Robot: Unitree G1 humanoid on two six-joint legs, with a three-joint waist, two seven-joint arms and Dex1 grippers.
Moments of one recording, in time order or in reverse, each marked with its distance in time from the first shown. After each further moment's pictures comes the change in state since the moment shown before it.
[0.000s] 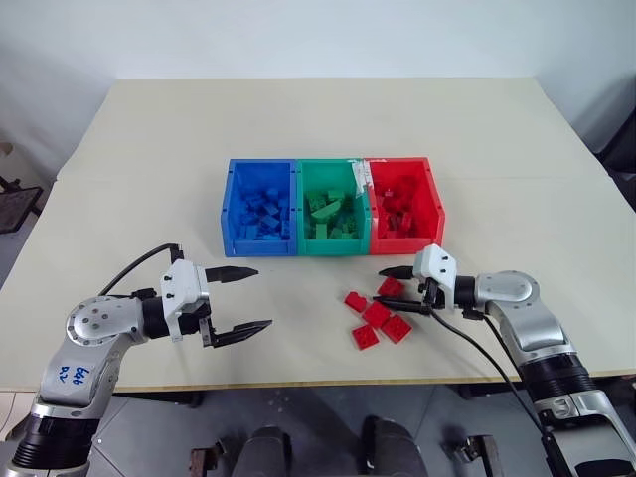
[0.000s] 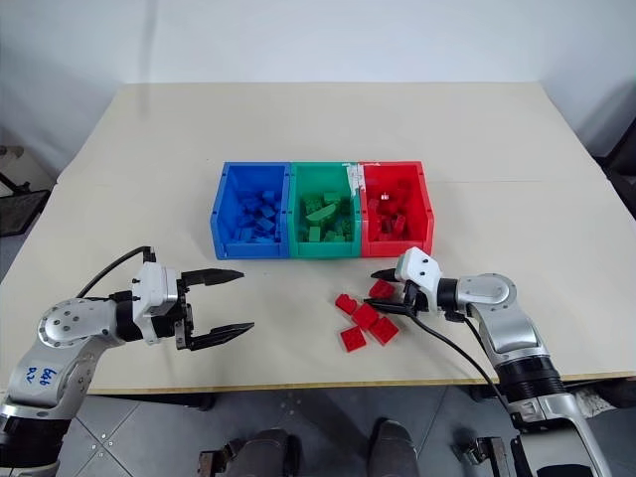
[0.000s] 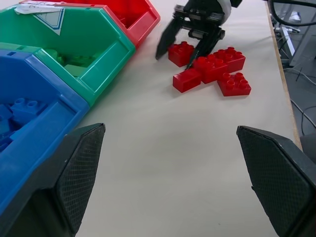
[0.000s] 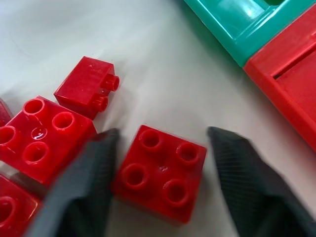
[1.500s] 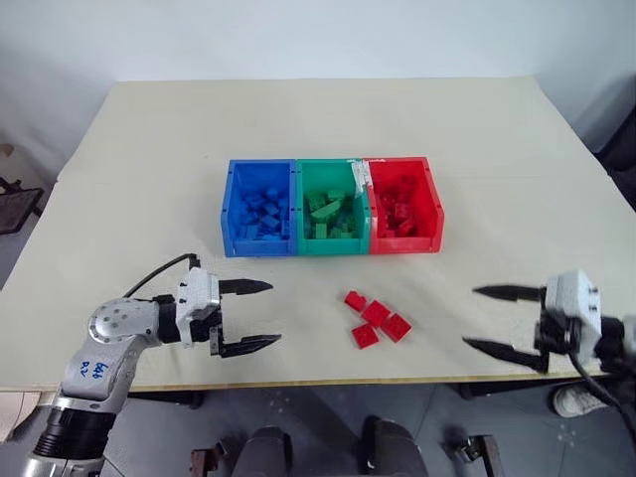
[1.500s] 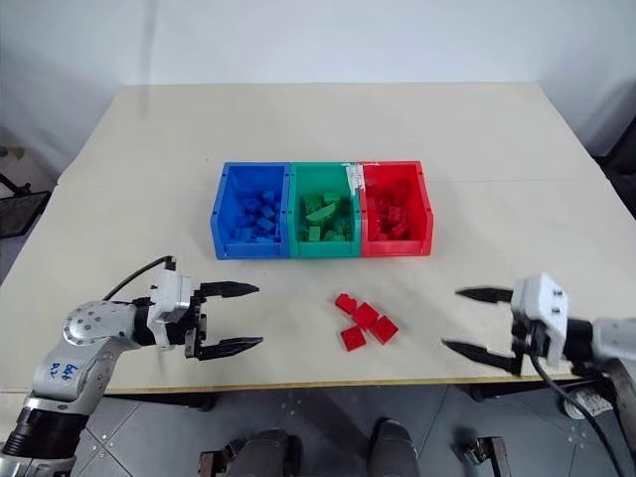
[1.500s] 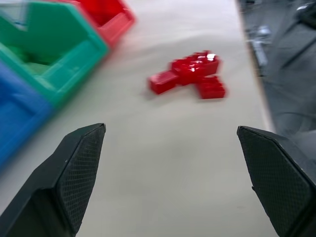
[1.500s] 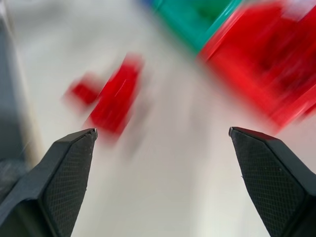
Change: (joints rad) left arm -0.050 -0.040 -0.090 0.086 -0.018 -0.004 -0.130; right arm 0.606 -0.307 -0.502 -0.445 0.282 0.106 0.161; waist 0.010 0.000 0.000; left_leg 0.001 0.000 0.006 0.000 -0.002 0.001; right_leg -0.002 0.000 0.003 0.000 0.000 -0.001
